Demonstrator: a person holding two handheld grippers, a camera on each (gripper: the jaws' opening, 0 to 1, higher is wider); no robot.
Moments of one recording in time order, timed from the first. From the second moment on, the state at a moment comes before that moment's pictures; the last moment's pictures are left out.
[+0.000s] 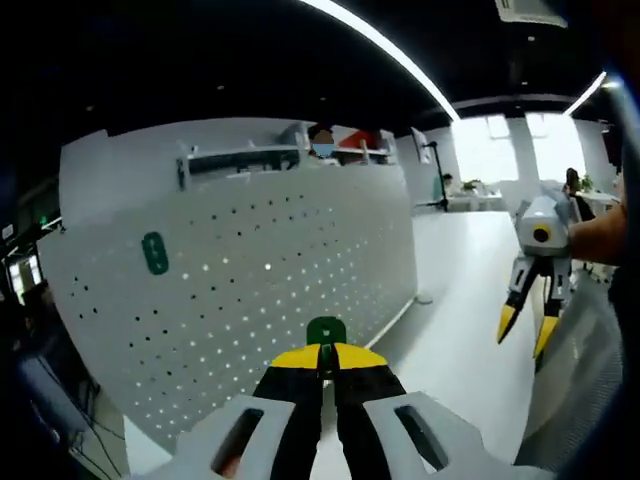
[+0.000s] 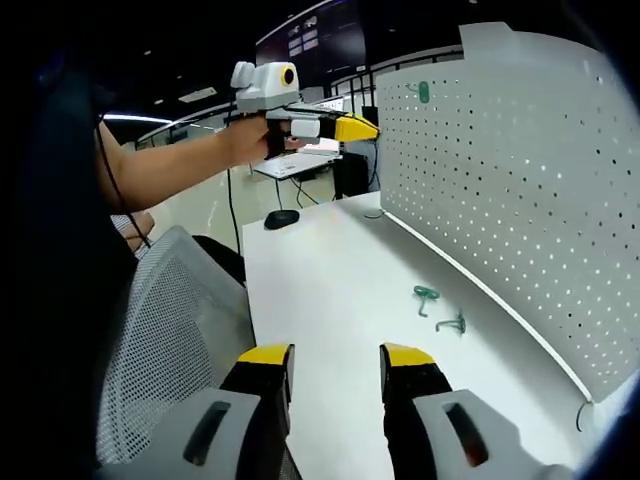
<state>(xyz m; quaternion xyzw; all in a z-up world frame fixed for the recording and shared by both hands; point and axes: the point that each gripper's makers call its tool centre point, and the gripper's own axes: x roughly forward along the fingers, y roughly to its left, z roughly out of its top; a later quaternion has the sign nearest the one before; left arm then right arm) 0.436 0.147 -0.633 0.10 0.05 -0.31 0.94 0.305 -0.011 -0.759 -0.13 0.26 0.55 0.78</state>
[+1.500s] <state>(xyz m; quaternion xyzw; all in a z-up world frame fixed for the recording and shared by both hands) 0.555 0.169 -0.560 0.01 -0.07 -0.08 0.99 0.311 -0.024 -0.765 -0.11 0.26 0.53 0.80</state>
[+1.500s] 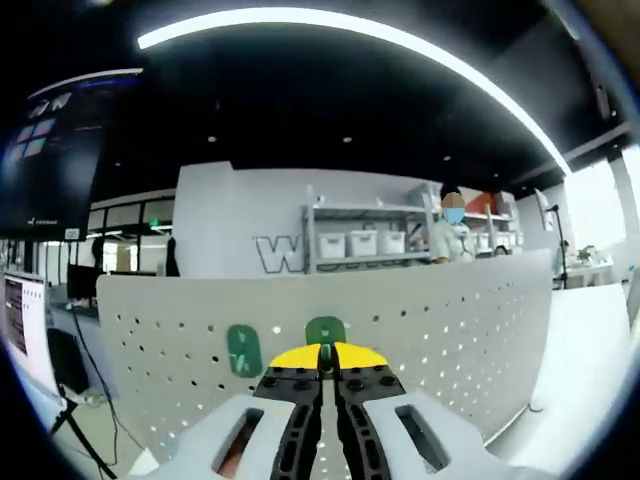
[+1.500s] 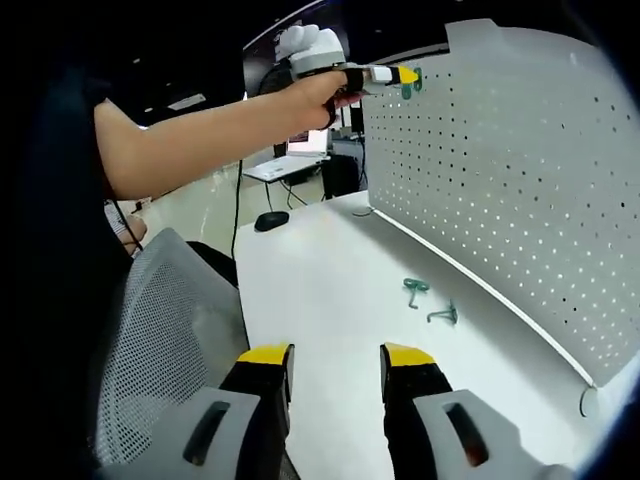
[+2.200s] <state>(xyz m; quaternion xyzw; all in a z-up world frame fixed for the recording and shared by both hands) 0.570 0.173 -0.563 0.04 -0.08 -0.06 0.99 0.315 -0.028 -0.768 -0.11 0.27 0.53 0.80</state>
